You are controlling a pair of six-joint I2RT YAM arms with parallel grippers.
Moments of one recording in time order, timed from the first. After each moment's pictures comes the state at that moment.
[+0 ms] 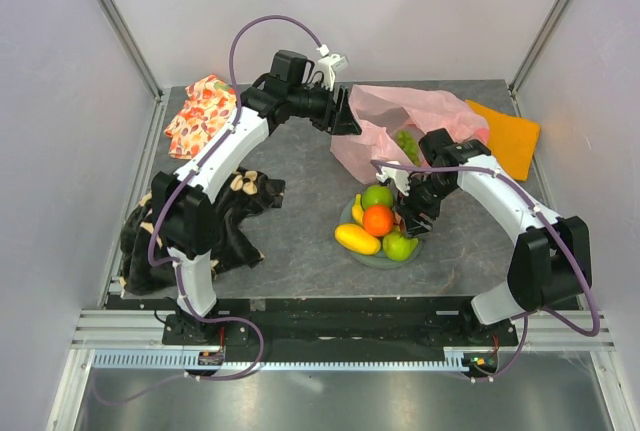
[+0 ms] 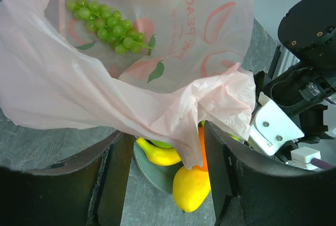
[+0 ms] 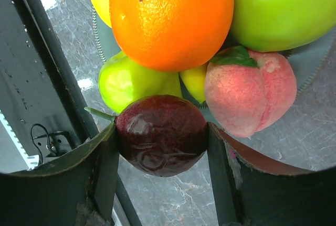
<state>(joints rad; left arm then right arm) -0.49 1.92 1.87 -0.53 0.70 -0.12 0.29 1.50 1.16 -1.11 -0.50 -0.89</state>
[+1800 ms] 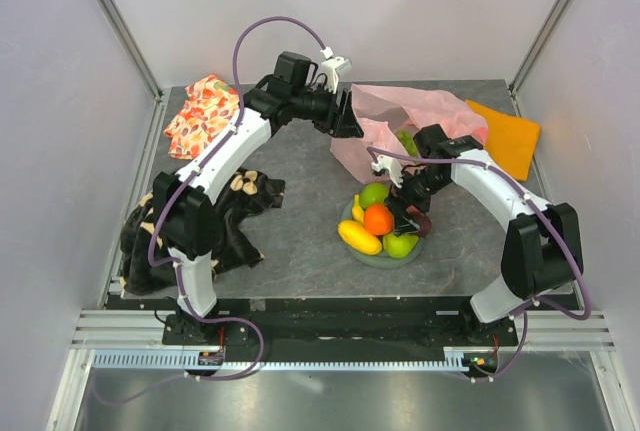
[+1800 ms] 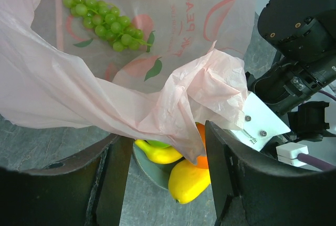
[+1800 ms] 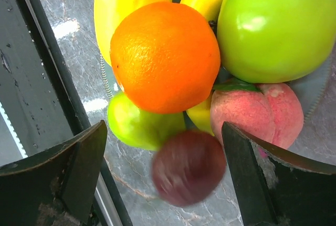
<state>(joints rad) -0.51 1.92 1.87 -0.54 0.68 -0.11 0.30 1.57 1.19 -1.04 -0.61 -0.83</state>
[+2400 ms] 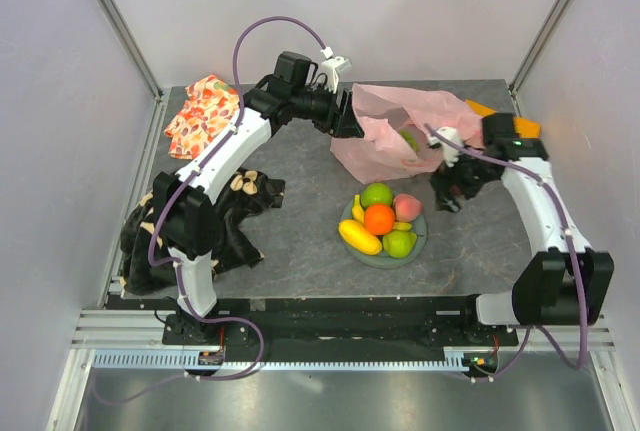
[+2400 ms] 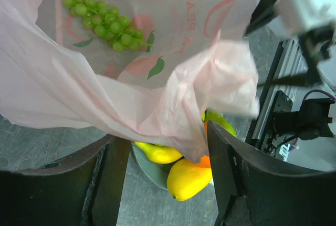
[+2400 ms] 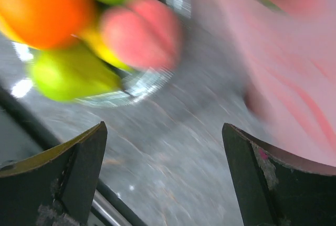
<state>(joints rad) -0.51 1.92 1.87 -0.54 0.68 -0.11 0.04 1.41 1.21 -1.03 -0.48 -0.77</state>
